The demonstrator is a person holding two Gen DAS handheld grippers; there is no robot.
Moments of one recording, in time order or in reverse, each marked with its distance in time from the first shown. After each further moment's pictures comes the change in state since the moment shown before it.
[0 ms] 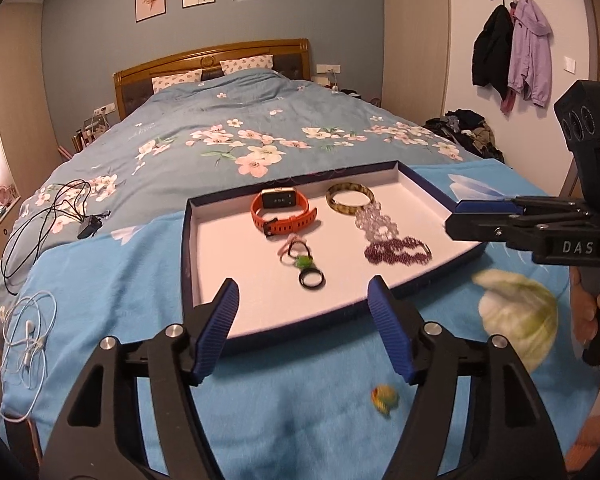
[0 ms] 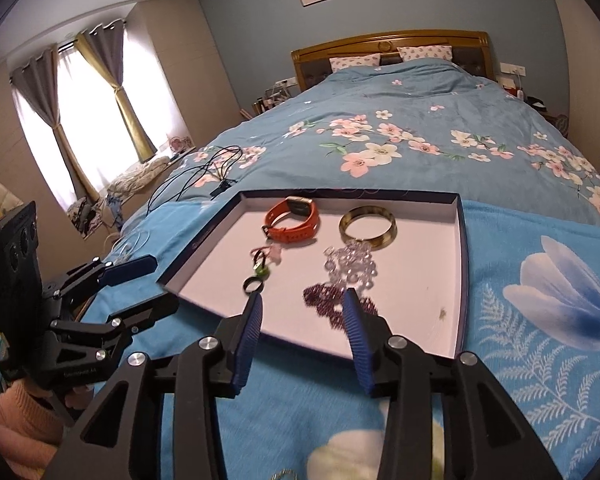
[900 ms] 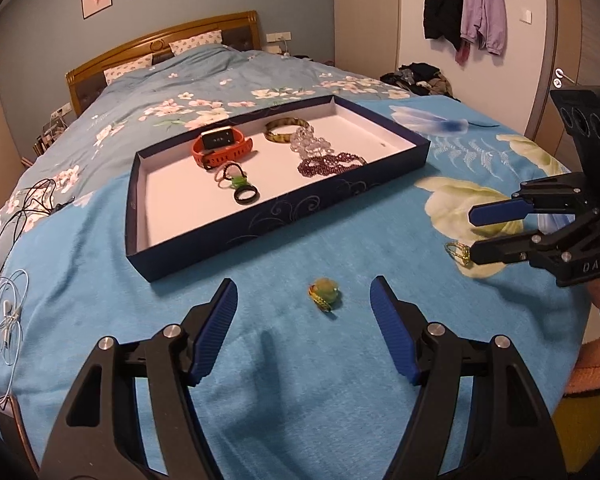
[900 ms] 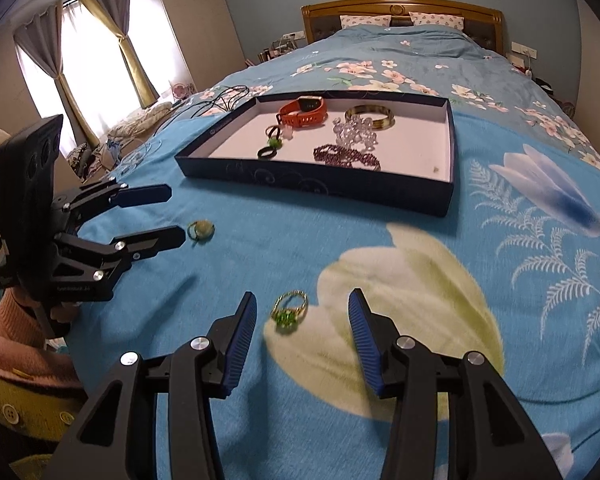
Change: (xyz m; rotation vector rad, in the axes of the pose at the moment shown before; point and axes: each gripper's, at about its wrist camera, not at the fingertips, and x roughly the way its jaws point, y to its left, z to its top) left arm -0.015 -0.033 -0.054 0.130 0.125 -0.121; right arm -0.026 0.010 -0.087 -0.056 0.175 -0.029
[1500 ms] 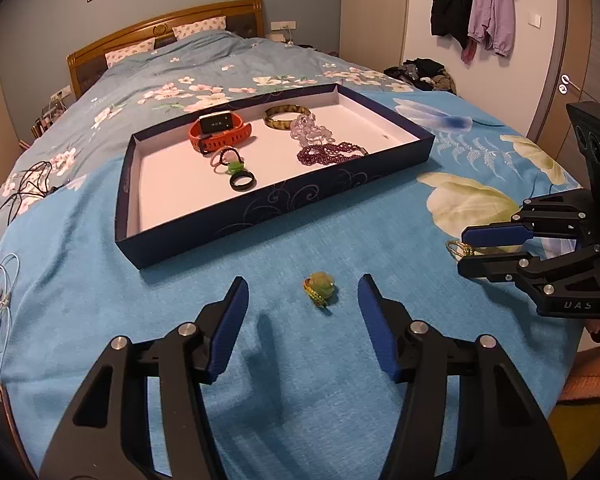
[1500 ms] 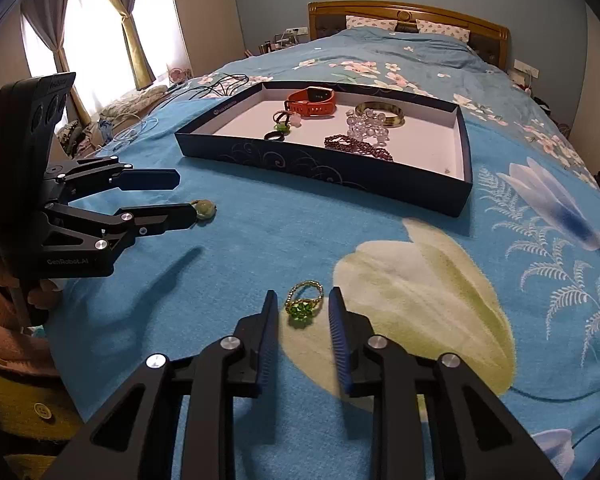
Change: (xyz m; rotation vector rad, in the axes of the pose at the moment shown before) left arm 0.009 0.001 0.001 -0.045 0.041 -0.021; right arm 0.010 0.019 -0.003 -0.075 0.007 -0.083
